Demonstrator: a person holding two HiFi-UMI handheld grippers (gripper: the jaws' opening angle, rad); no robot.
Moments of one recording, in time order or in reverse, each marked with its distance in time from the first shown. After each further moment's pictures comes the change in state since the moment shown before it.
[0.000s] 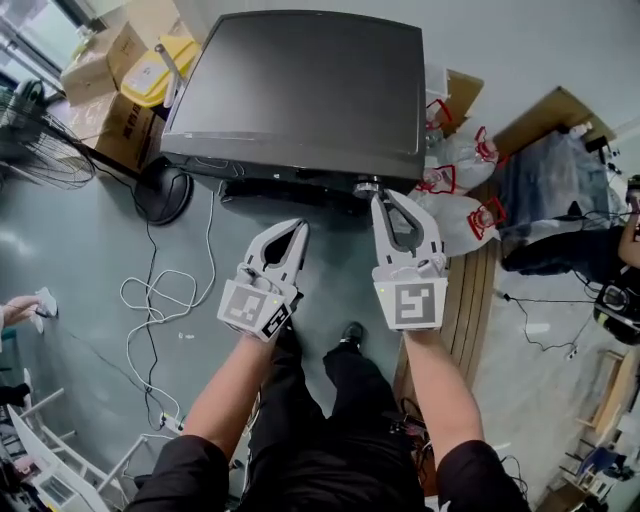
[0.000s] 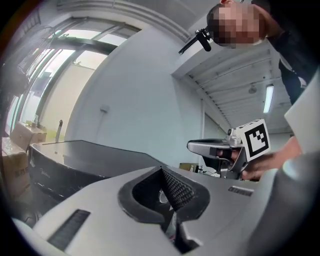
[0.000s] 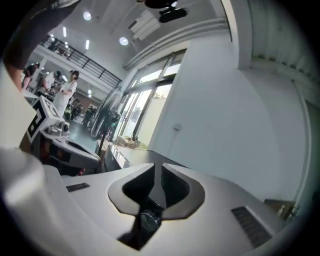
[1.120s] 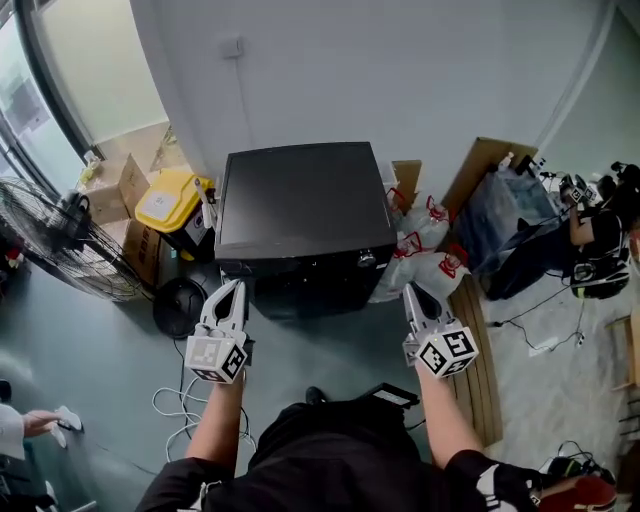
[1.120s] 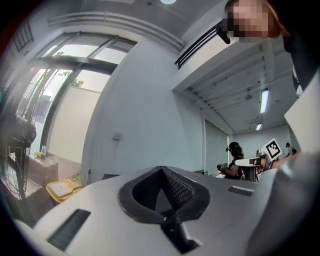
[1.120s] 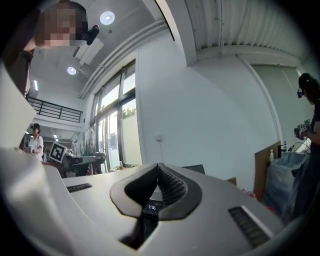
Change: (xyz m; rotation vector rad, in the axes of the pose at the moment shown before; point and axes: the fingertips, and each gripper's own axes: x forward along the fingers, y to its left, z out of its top) left arm -0.172 0.119 0.219 0.107 -0.071 0.006; right arm -0.143 0.032 0.127 0.478 -0.081 -0.193
